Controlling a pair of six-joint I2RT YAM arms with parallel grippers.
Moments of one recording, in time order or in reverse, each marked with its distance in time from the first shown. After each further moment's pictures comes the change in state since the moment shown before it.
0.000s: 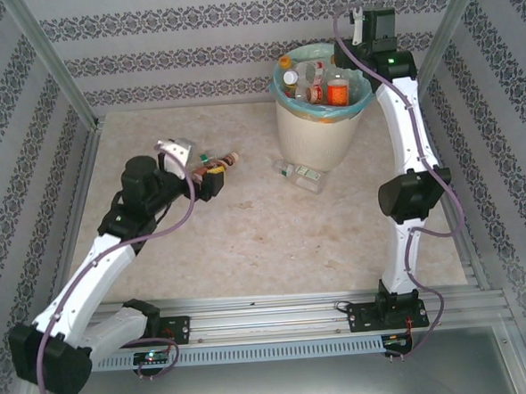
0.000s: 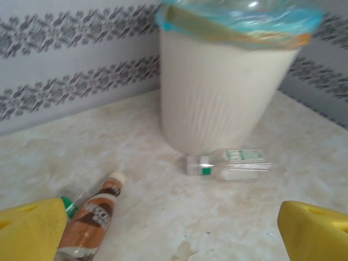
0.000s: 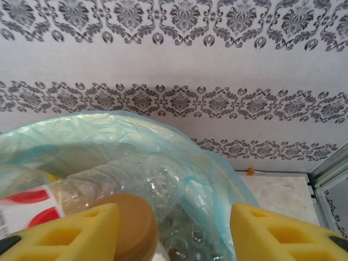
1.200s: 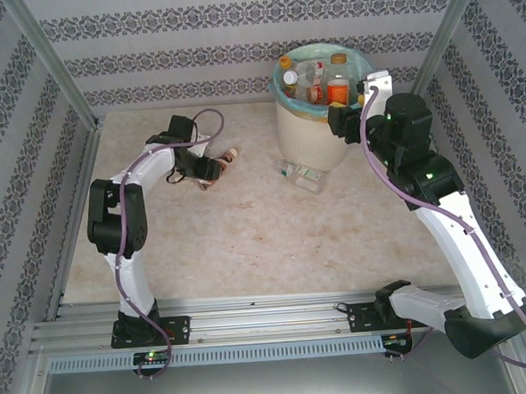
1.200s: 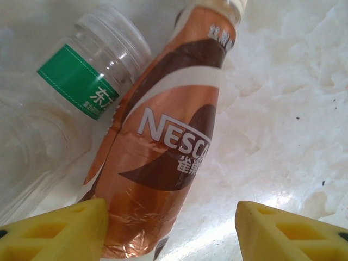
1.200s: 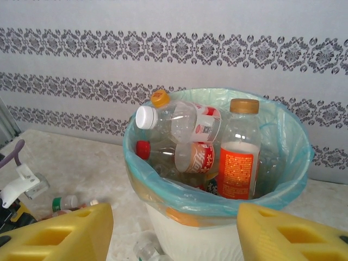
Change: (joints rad) left arm 0.150 0.919 0.604 -0.527 0.006 0.082; right arm 0.255 -0.992 -1.103 0.362 0.019 0.042
